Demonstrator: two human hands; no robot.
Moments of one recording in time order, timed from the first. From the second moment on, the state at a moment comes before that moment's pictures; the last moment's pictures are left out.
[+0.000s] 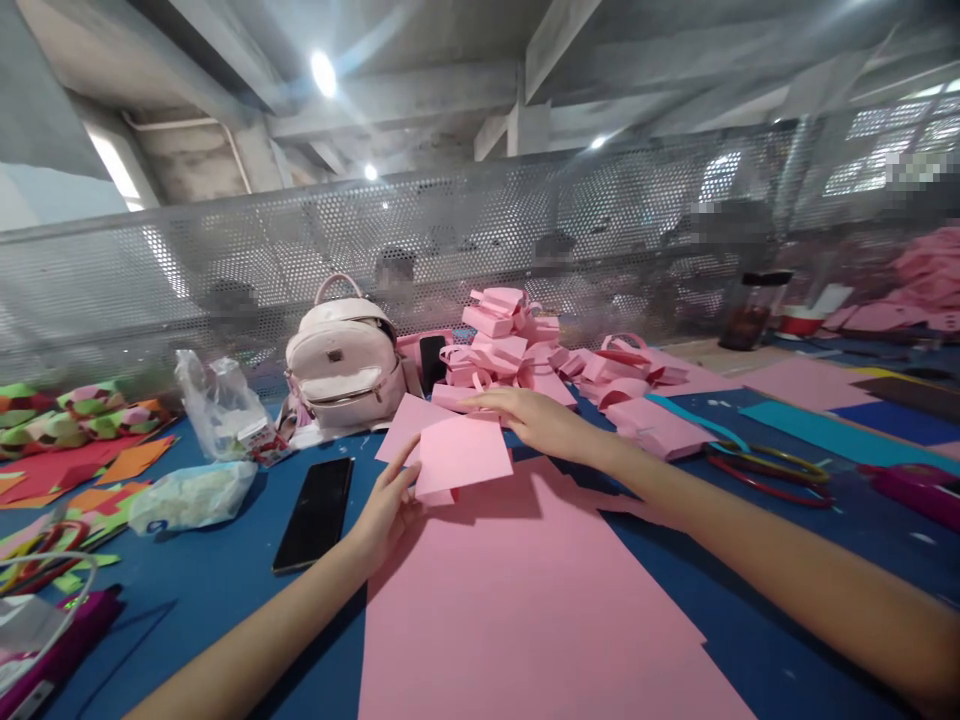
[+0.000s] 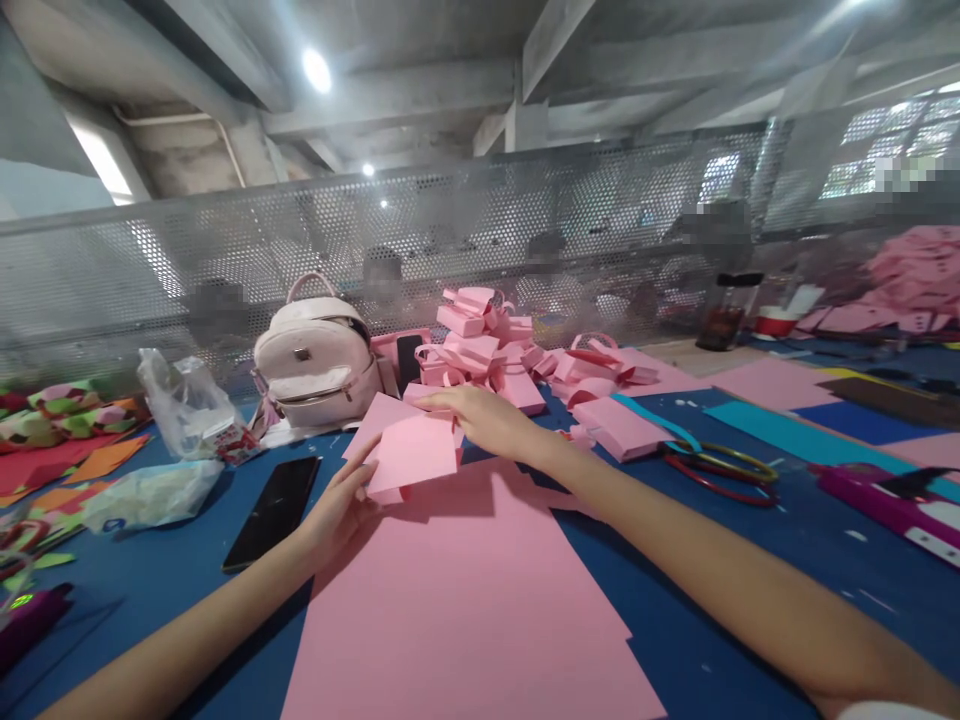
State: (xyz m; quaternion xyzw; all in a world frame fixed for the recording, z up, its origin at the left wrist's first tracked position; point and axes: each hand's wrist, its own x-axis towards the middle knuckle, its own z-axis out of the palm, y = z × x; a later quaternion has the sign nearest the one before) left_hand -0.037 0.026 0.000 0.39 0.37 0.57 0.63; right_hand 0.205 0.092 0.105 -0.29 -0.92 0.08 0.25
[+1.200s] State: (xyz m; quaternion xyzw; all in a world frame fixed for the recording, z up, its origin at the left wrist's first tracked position) left_hand -0.031 0.025 0.005 0.44 0.34 0.60 0.58; right_hand 0.209 0.099 0.094 -0.30 -0.85 0.20 0.37
